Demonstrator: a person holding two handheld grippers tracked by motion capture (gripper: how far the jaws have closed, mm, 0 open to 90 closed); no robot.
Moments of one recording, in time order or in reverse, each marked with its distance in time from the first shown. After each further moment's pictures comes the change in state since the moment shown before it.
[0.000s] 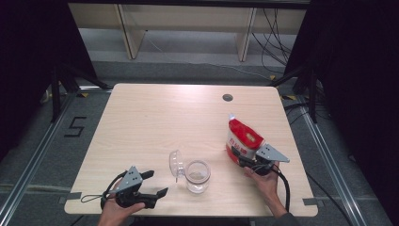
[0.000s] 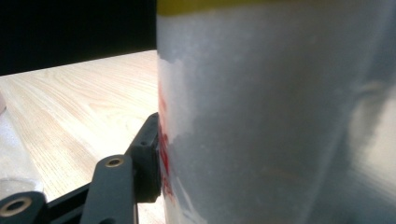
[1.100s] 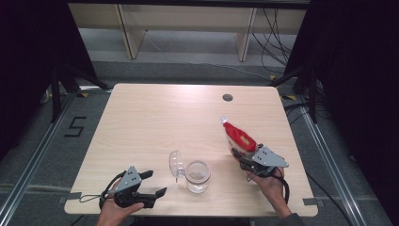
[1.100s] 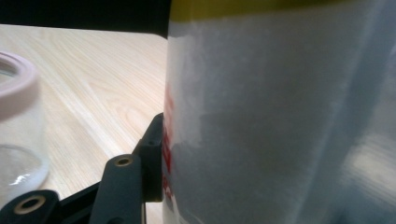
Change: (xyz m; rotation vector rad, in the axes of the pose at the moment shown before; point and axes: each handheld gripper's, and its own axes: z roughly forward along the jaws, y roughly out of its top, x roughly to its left) left arm 0.003 0.000 -0.003 0.001 0.000 0.033; right arm 0.026 0.037 -0.021 0.053 -0.056 -0.309
